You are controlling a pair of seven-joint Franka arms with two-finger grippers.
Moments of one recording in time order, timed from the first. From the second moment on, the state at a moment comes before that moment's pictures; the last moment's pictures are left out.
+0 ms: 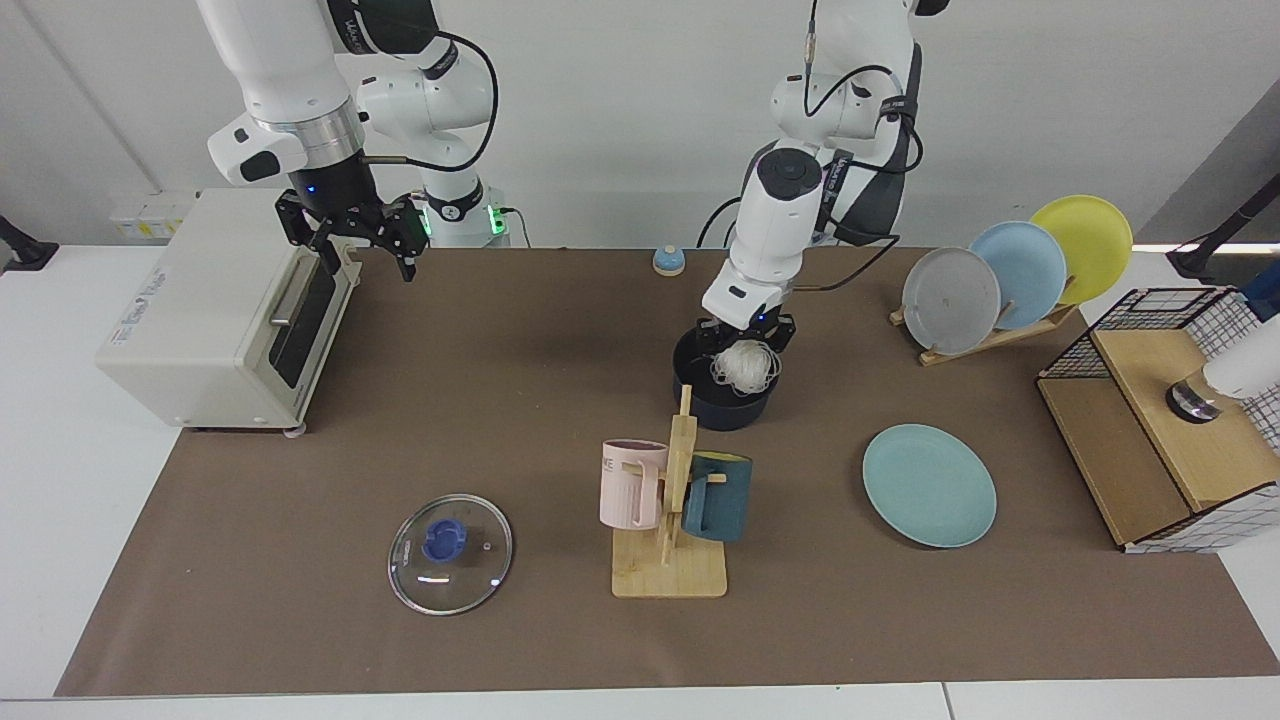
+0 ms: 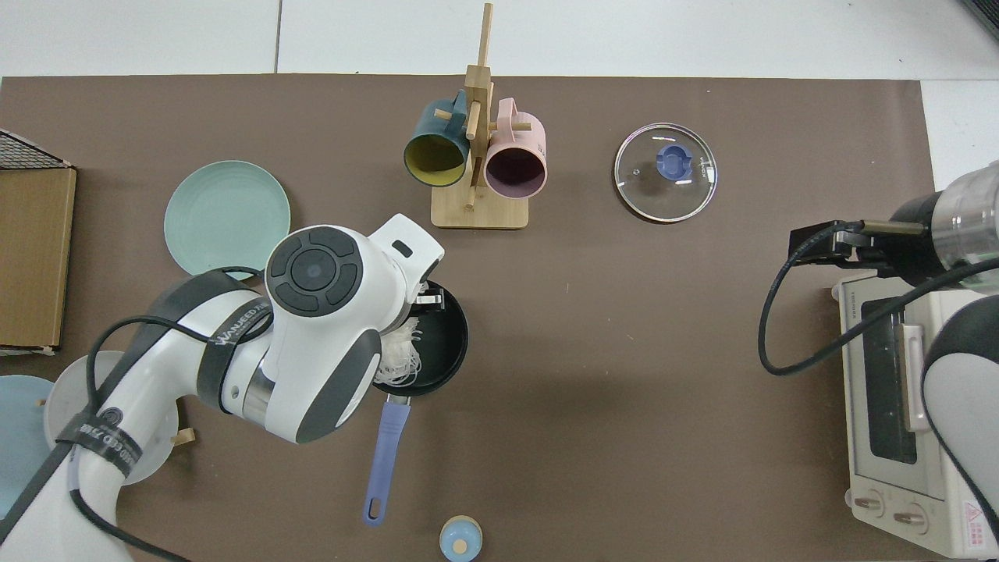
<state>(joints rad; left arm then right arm) -0.20 0.14 -0.30 -1.95 0.04 2.13 -0.54 0.16 -0.03 -0.07 -1.63 -0.01 1.67 0.25</state>
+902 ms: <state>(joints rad) -0.23 0.17 -0.31 -2.12 0.13 2.37 -0.63 0.16 -0.03 -0.07 -1.63 -0.01 1.67 0.25</state>
